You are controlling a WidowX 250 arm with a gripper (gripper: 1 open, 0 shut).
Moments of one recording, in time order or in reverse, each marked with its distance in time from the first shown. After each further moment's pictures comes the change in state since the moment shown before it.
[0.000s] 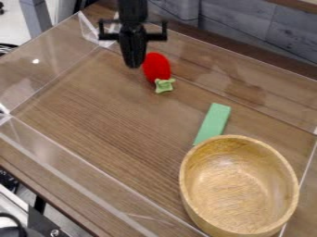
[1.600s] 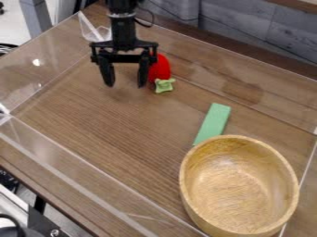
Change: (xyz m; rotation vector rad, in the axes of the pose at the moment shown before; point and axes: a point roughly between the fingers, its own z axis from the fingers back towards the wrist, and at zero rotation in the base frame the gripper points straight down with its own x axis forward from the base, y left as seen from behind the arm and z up) arm 0.011 0.031 -0.047 0.050 -0.031 0.198
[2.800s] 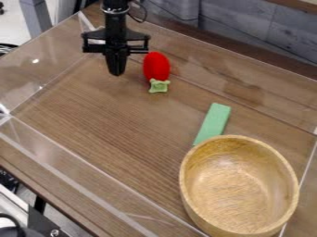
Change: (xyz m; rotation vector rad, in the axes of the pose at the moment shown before) arm 0.029 0.014 -0.006 0.099 -0.198 0.083
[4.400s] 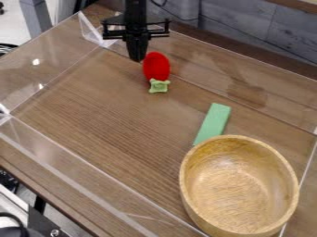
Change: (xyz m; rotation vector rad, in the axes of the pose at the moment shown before) arm 0.008 -0.035 0.032 -0.050 -0.049 0.047
